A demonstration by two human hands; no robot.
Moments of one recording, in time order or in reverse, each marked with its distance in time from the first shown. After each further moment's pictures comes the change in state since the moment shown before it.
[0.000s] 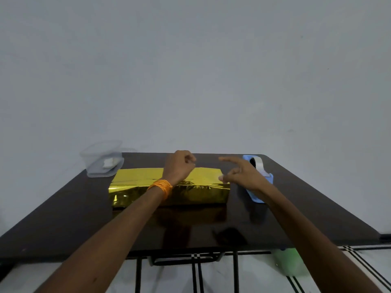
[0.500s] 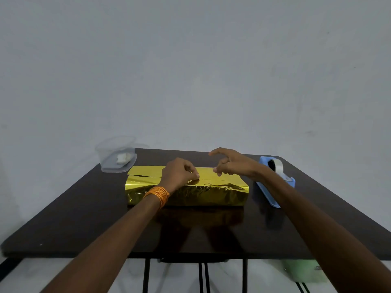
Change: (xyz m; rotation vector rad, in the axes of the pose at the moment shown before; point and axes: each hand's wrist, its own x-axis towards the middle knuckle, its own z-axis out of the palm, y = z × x) left_hand -0.017 -0.044 -0.026 0.006 -0.080 -0.090; right_hand 0.063 -0.039 0.032 -0.179 -0.295 -0.044
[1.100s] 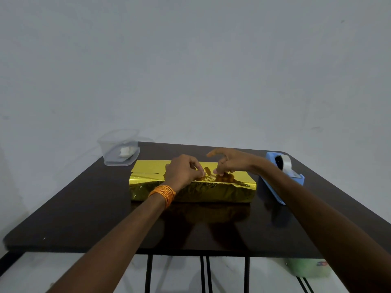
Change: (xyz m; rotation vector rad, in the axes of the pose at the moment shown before) left_hand -0.002 -0.004 0.008 0.045 0.039 -0.019; right_hand 0.027 -0.002 0.009 -0.169 -0.171 0.063
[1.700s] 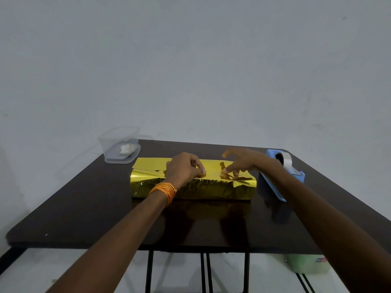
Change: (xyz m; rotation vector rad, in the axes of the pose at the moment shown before) left_hand -0.002 -0.002 0.001 0.008 -0.008 0.015; right_hand -0.004 0.014 -0.005 -0.183 0.061 0.239
